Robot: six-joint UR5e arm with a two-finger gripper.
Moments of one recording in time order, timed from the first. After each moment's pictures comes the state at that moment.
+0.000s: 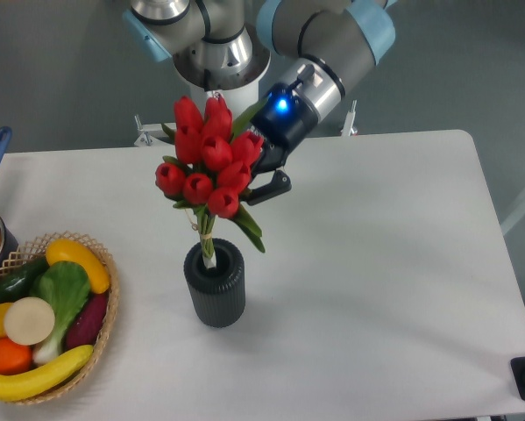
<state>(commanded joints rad) 2.68 -1.61 -1.85 -0.80 0.29 0.99</state>
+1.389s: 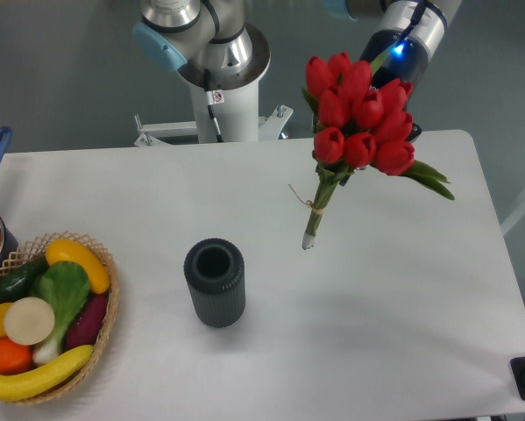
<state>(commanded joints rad) 2.91 -1.63 -1.83 -0.79 0.29 0.96</state>
